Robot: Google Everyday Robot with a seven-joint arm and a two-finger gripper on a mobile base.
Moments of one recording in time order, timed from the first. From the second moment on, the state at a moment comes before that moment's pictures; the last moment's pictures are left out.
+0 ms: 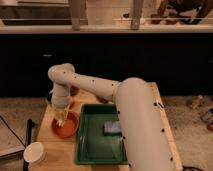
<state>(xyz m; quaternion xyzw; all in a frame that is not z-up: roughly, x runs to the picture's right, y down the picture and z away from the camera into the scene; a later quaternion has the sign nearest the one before) -0.242 0.154 0.771 -0.30 -0.45 -0.58 0.61</state>
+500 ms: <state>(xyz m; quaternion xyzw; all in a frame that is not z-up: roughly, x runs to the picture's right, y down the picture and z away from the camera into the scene) -0.244 0.160 0.768 -0.30 -0.46 -0.59 0.59</state>
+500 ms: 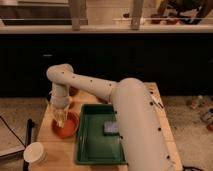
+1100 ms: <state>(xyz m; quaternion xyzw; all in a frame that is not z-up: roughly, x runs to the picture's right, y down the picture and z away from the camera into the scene) -0.228 0.150 0.778 -0.28 -0.43 -0.56 0.65</state>
